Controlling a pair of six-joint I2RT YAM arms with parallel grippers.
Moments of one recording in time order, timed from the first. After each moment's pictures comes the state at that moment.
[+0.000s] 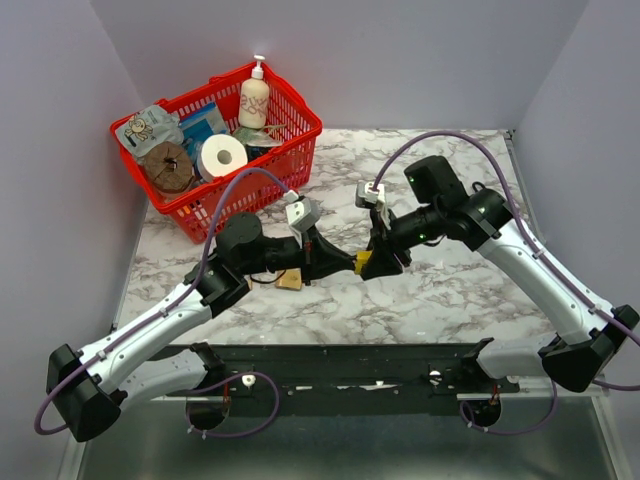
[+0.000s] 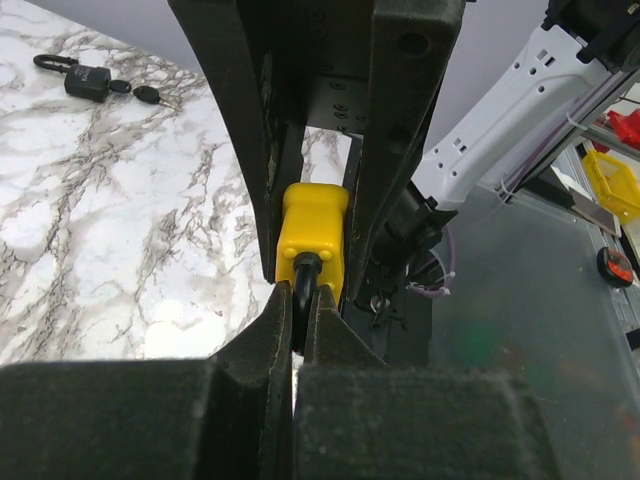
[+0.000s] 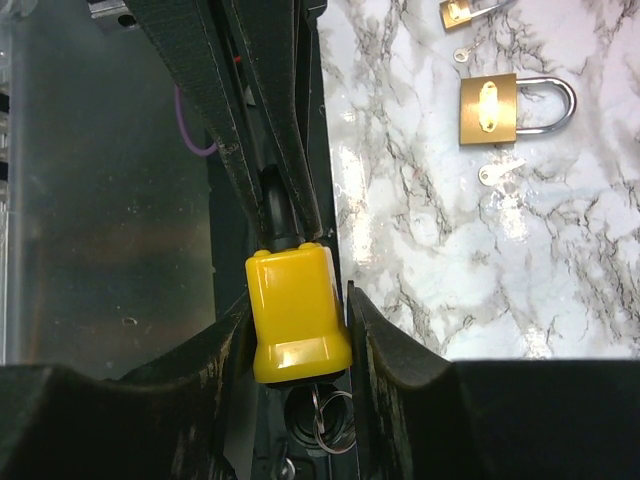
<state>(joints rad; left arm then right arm) -0.80 0.98 0.81 0.14 0.63 -0.35 0.68 1.31 1.45 -1.00 -0.82 -0.34</state>
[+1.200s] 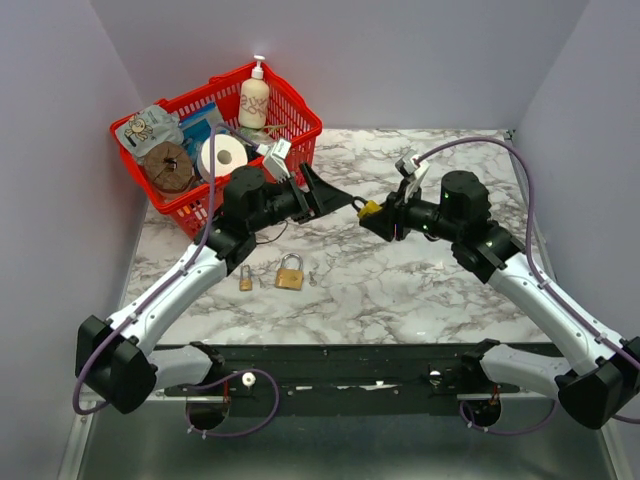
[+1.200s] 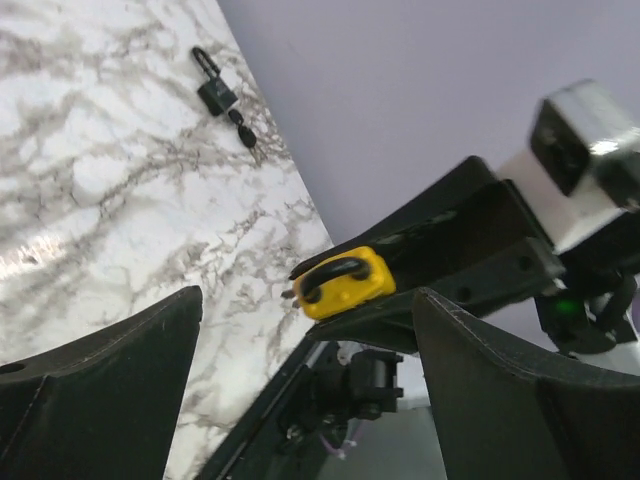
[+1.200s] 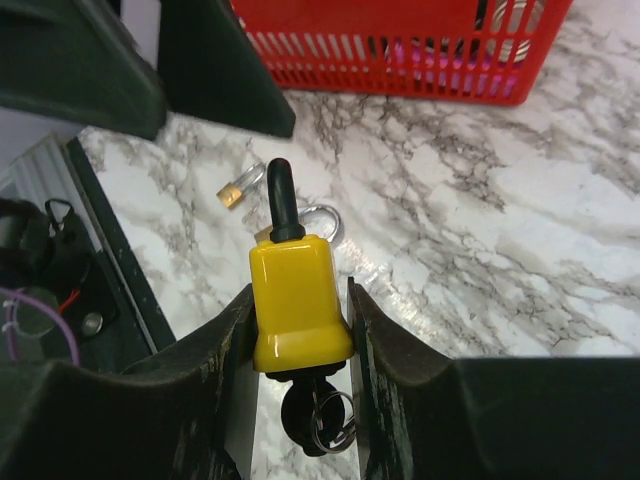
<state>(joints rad) -0.56 1.18 1.02 0.07 0.44 -0.92 0.56 1.10 1.04 -0.24 -0.45 0.09</state>
